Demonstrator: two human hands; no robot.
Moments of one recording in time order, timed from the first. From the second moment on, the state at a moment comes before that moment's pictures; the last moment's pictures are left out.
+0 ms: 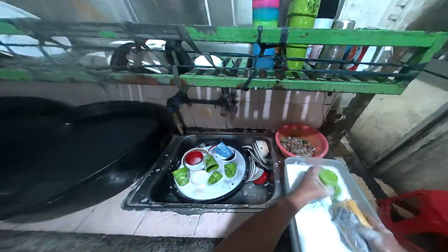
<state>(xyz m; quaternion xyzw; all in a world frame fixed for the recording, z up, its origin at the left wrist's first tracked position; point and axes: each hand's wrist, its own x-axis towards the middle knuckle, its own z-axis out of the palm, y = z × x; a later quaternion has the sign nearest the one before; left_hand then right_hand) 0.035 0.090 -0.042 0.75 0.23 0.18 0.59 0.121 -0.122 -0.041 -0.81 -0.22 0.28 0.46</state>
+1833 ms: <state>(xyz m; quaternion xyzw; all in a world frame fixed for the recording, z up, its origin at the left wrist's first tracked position) 0.043 0.063 -0.027 0.32 0.31 0.31 0.84 0.061 -0.053 0.013 -0.85 -0.44 0.12 0.27</state>
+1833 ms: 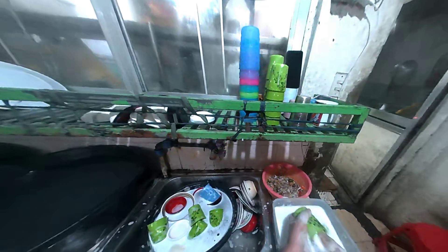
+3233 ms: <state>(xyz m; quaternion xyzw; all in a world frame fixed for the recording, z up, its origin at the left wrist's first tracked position) 0.022 0.128 0.002 0.93 0.27 0.13 0.23 0.101 -0.120 -0.049 -0.84 -0.49 0.15 0.18</state>
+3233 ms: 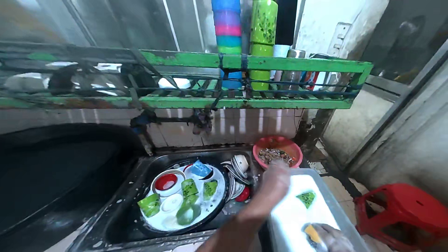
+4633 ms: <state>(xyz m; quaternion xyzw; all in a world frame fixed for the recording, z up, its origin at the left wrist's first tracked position) 0.041 0.064 -0.029 0.44 0.23 0.21 0.84 0.075 -0.037 0.002 -0.86 -0.35 0.18 0.32</state>
